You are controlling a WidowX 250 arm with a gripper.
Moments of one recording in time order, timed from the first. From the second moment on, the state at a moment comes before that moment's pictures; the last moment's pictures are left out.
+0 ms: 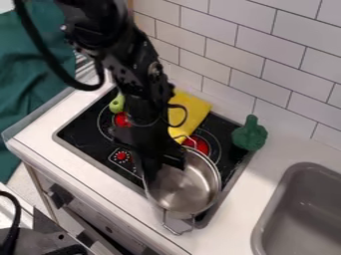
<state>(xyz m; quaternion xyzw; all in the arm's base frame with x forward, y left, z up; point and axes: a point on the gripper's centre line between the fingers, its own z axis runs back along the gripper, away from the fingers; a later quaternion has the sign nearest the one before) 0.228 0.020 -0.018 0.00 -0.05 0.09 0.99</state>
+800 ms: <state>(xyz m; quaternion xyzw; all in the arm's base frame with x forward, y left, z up) 0.256 -0.001 -0.034 -0.02 -0.04 0.06 1.00</state>
